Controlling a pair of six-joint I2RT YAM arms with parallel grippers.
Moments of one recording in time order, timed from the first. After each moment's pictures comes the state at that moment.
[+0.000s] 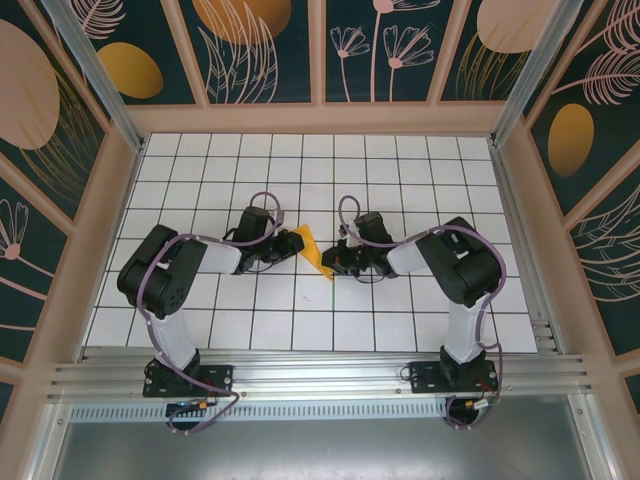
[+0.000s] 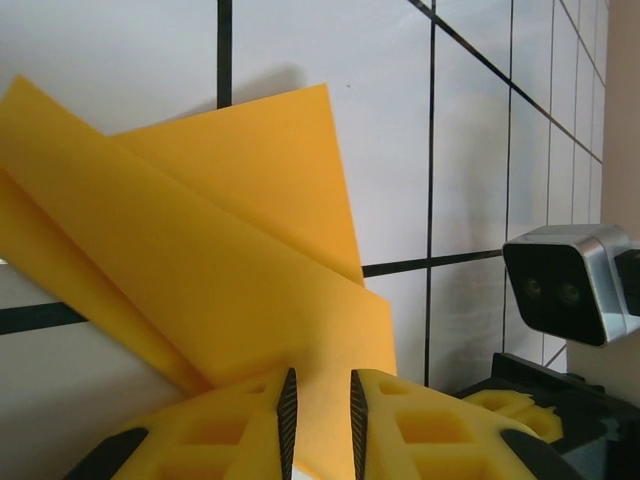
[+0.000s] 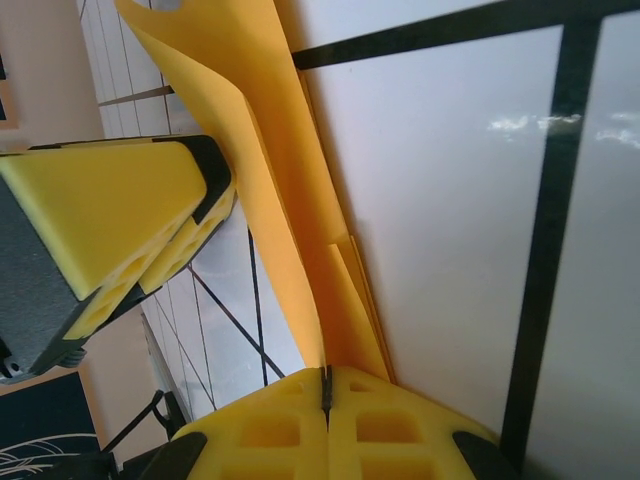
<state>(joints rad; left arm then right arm) -0.45 1.84 0.75 0.36 0.49 -0.85 0.57 1.91 0.76 0.40 -0.69 0.94</state>
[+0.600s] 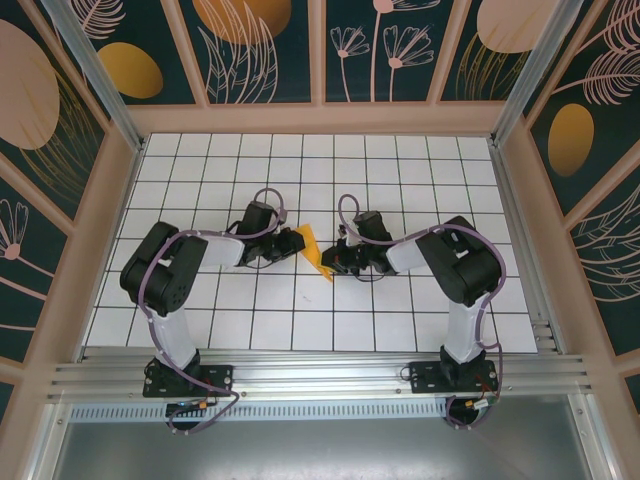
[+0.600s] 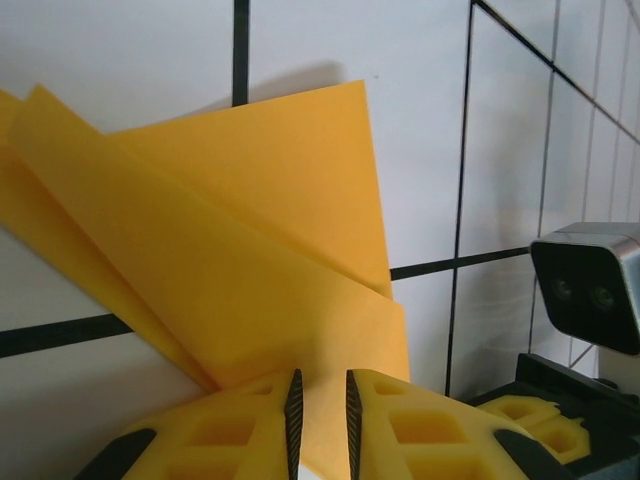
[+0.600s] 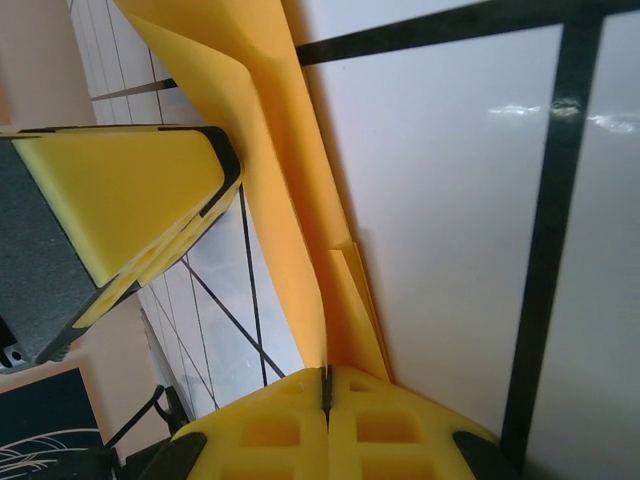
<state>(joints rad) -0.45 1.87 0.85 0.18 0.48 -0.80 0.57 1.92 0.79 0.34 -0.71 0.93</state>
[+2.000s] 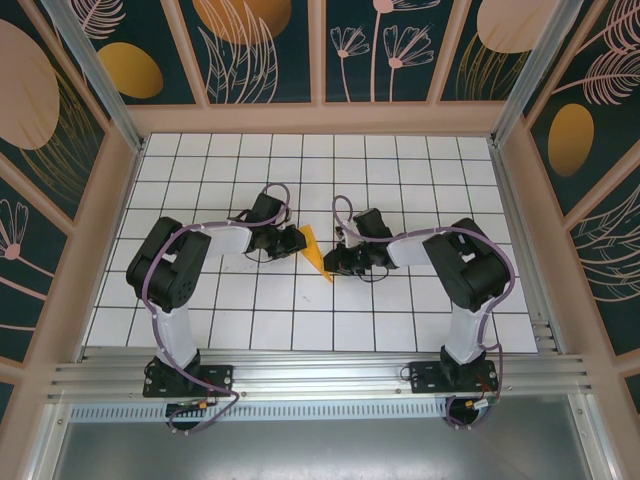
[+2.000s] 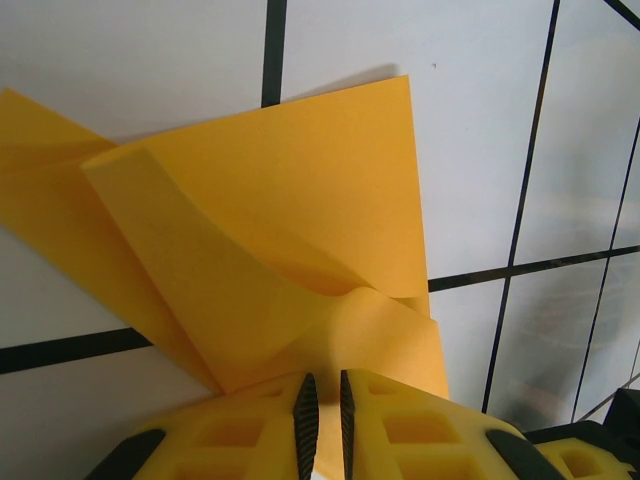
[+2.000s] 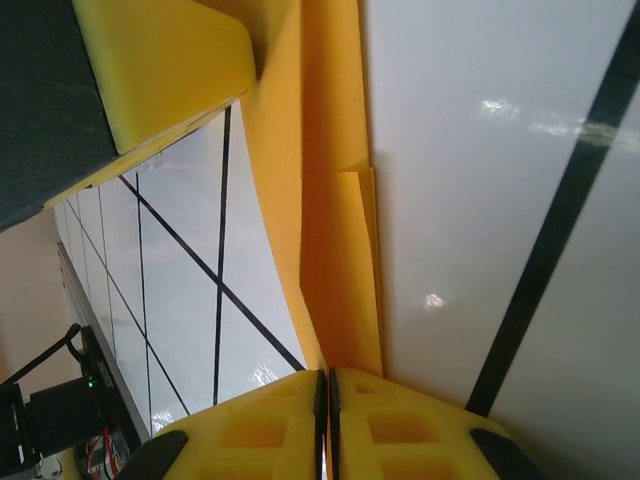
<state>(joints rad) -0.47 1.91 1.00 -0.09 0.41 -0.76 0.57 1.86 0.84 0.08 -0.70 0.62</state>
